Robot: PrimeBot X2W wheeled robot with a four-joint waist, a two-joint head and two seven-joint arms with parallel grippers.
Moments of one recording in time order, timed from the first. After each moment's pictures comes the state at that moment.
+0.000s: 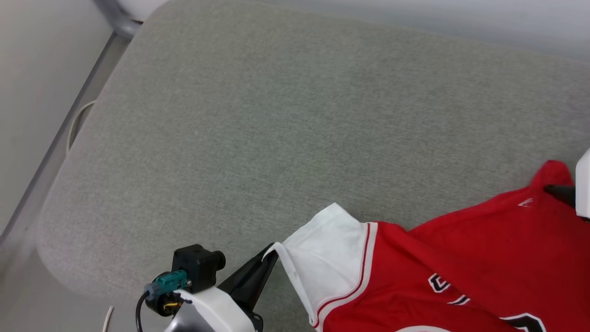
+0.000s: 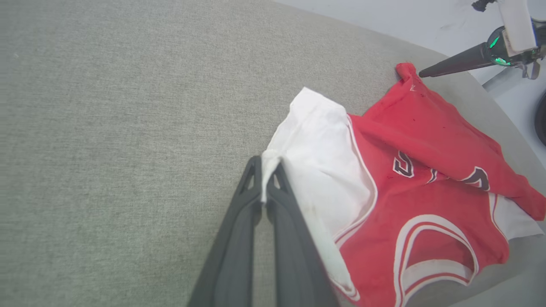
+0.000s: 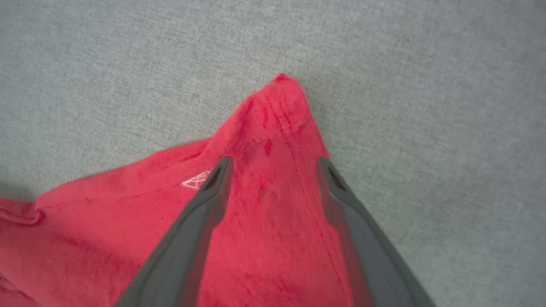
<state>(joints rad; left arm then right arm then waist) -0.09 0.44 -0.59 -0.19 -0.68 0.05 0.08 -0.52 -0.42 -0.12 0.23 0.40 0.13 1.17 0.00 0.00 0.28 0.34</state>
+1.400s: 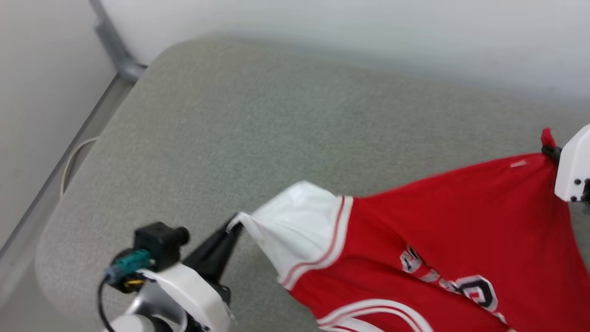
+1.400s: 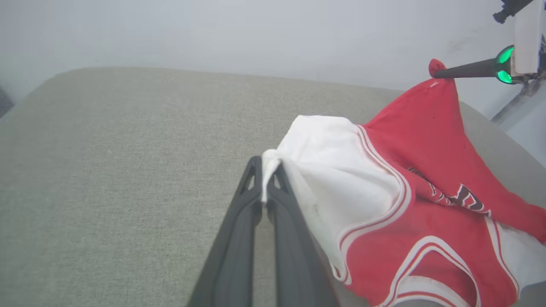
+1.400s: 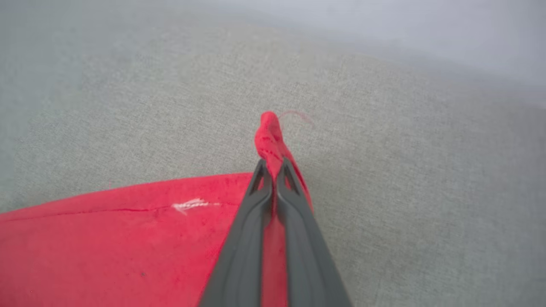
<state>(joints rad) -0.14 0.49 -0.53 -0.20 -0.67 0.08 0.07 -0.60 -0.44 0.02 0.46 0.43 0.13 0.72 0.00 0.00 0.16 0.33</state>
